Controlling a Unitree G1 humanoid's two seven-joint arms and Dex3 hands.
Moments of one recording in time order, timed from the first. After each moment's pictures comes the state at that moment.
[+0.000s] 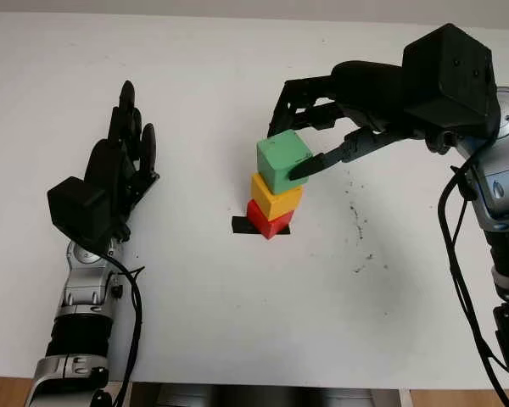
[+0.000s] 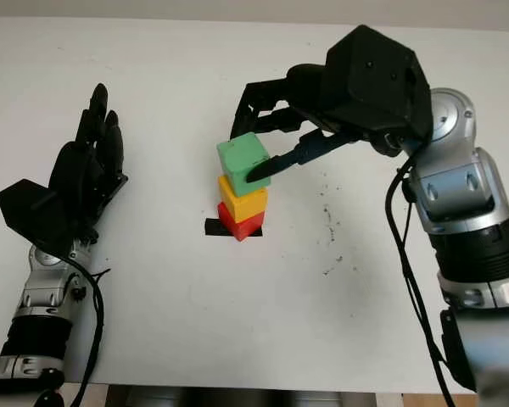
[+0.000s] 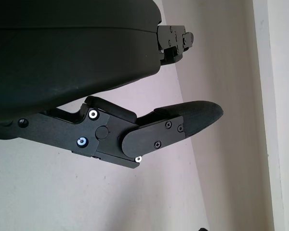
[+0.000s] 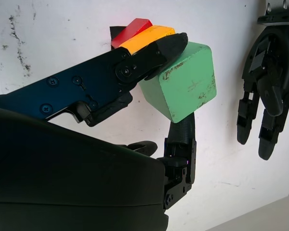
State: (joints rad) left arm -0.47 0.25 0.17 0.40 -0.07 -0.26 -0.13; right arm -0.86 -0.65 0.16 0.00 -0.07 0.39 0.86
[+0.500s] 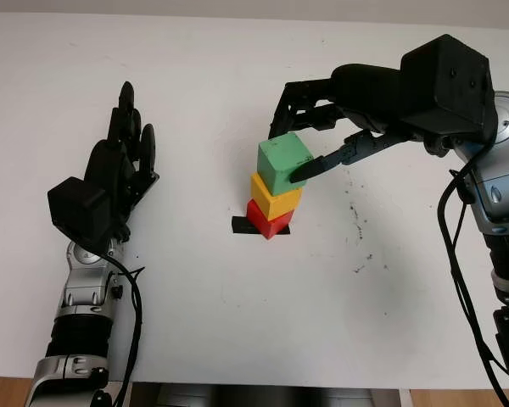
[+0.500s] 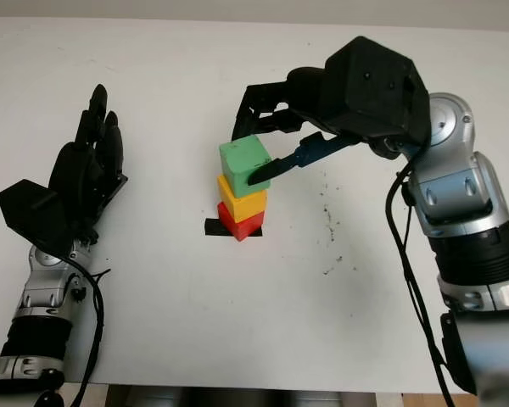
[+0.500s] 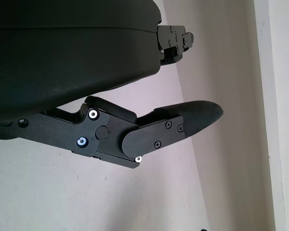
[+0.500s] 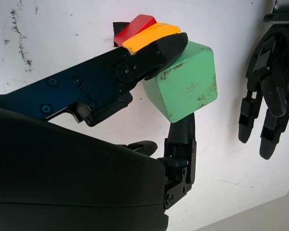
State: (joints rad) left arm -0.46 0.24 0.17 0.40 -0.07 -0.25 -0.12; right arm -0.85 -0.65 0.16 0.00 -0.09 0.34 0.85
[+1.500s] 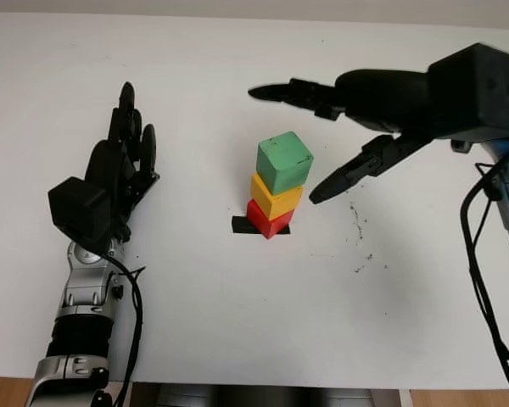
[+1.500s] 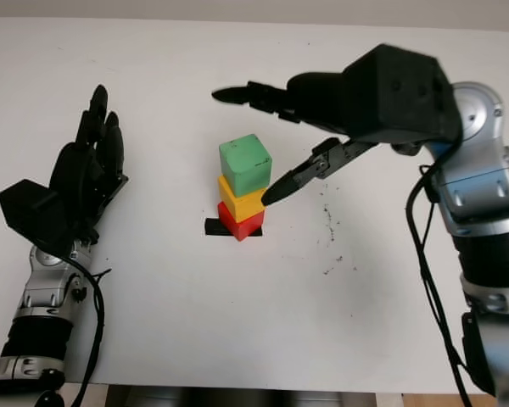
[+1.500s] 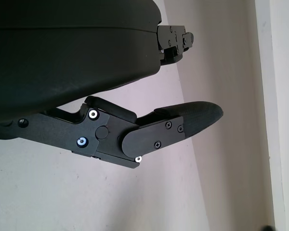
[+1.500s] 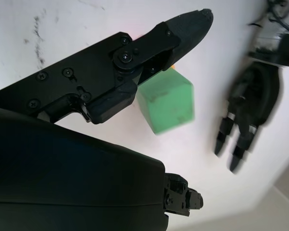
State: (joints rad) left arm -0.46 0.24 0.17 0.40 -0.08 -0.25 -0.12; right arm -0.84 -0.74 0.04 -0.12 0.04 0.28 0.98
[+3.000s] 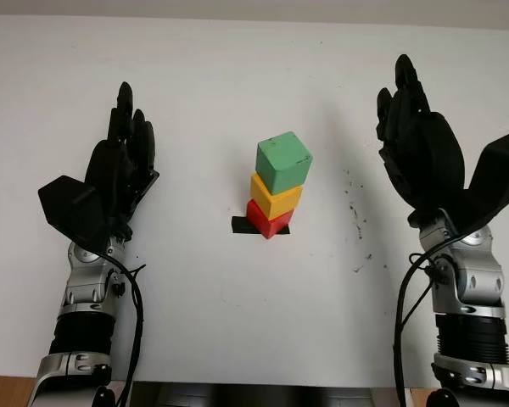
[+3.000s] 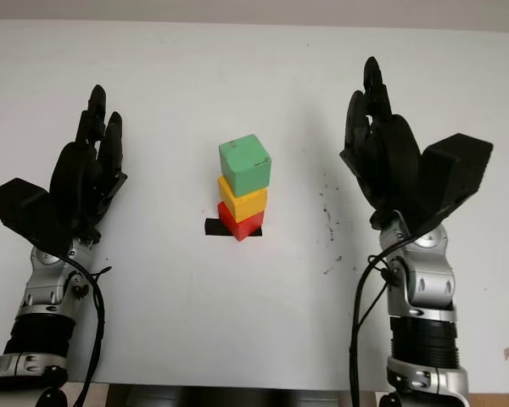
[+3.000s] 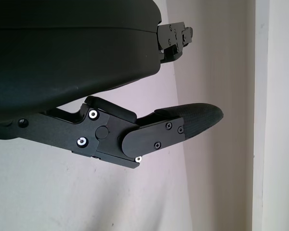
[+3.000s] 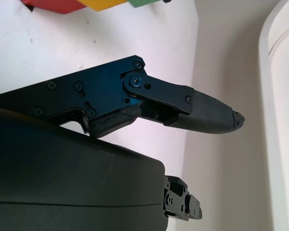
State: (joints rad) left arm -0.48 0.23 0.19 0.42 -0.16 -0.25 -0.19; right arm -0.45 -0.25 -0.20 0.05 0.21 0.23 0.18
